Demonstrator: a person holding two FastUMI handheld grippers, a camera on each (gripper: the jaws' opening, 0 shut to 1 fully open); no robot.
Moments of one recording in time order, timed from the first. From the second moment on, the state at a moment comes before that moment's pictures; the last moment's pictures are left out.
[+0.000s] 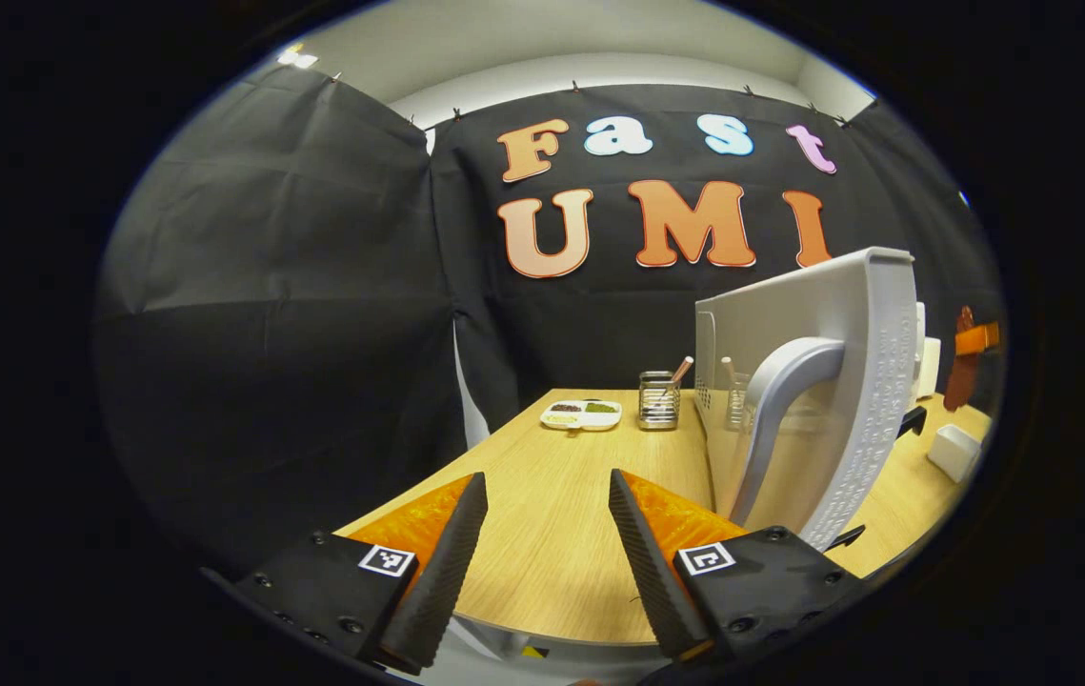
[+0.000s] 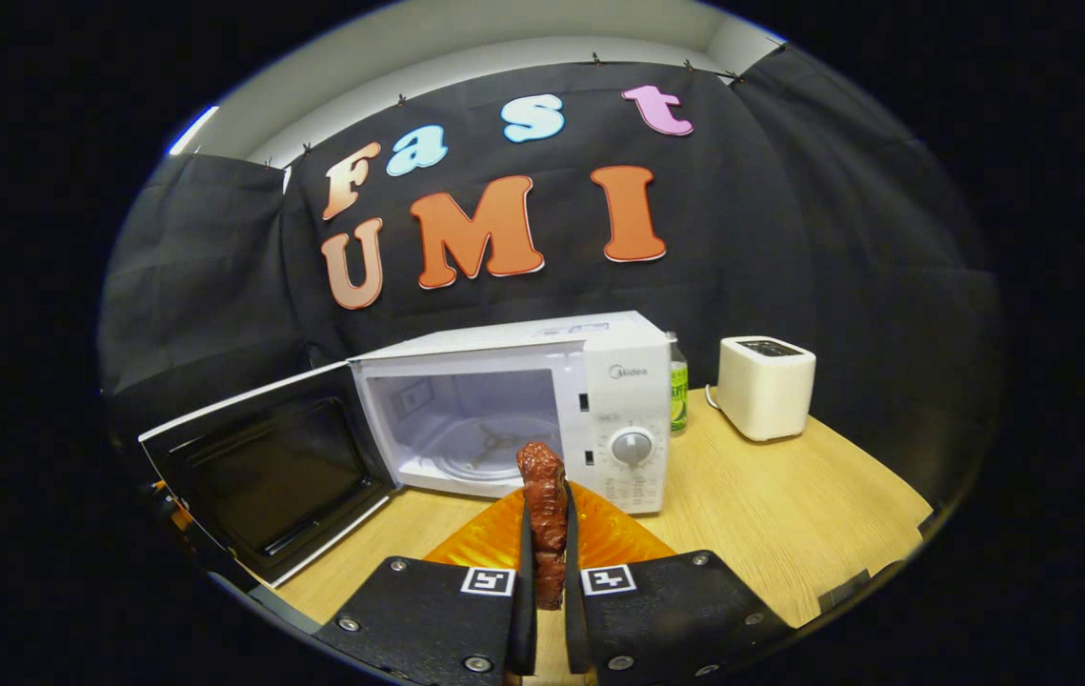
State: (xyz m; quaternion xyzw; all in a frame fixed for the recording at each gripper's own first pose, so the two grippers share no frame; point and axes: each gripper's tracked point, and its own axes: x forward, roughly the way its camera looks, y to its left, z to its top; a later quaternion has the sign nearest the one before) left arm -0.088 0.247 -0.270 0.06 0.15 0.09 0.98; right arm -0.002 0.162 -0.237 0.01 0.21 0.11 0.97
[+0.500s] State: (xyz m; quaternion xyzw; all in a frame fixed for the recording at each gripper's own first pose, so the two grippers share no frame) left arm -0.084 0.254 -0.261 0.07 0.14 0.10 0.98; right arm 0.064 0.253 -0.225 0.08 0.15 0.13 0.98
